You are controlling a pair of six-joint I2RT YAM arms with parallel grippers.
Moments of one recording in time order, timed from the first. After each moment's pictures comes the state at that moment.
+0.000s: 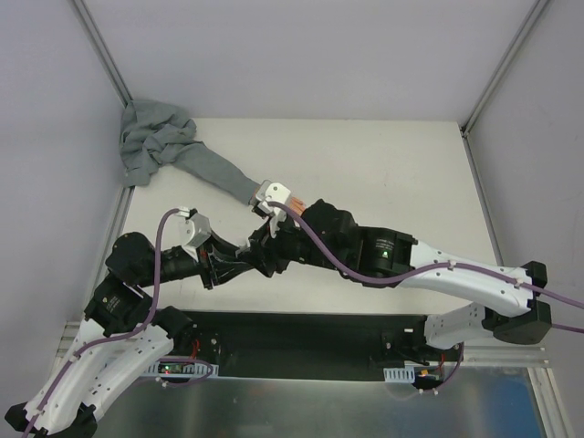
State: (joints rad) left arm -0.56 0.42 0.76 -0.37 0.72 -0.20; right arm 1.37 1.33 1.47 -0.42 0.14 0.19
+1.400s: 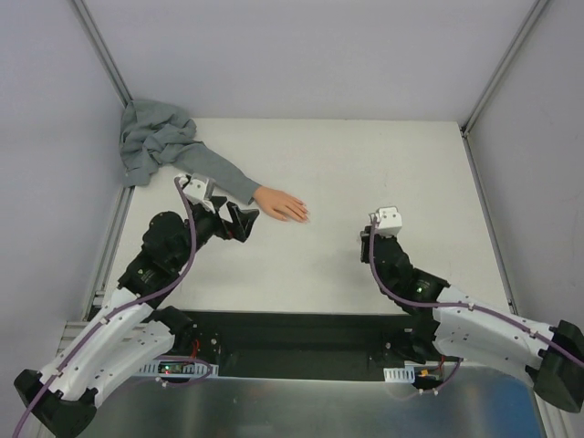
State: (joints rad) left arm -0.56 0.64 0.69 -0.15 0.04 -0.23; right arm 0.97 0.82 0.46 -0.02 0.75 0.27
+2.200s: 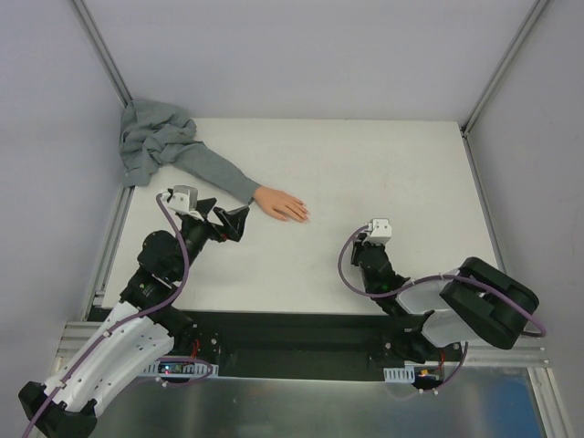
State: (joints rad) left arm -0.55 0.51 0.49 0.06 -0.12 -0.28; right arm 0.84 1.39 0.17 0.86 0.72 0.34
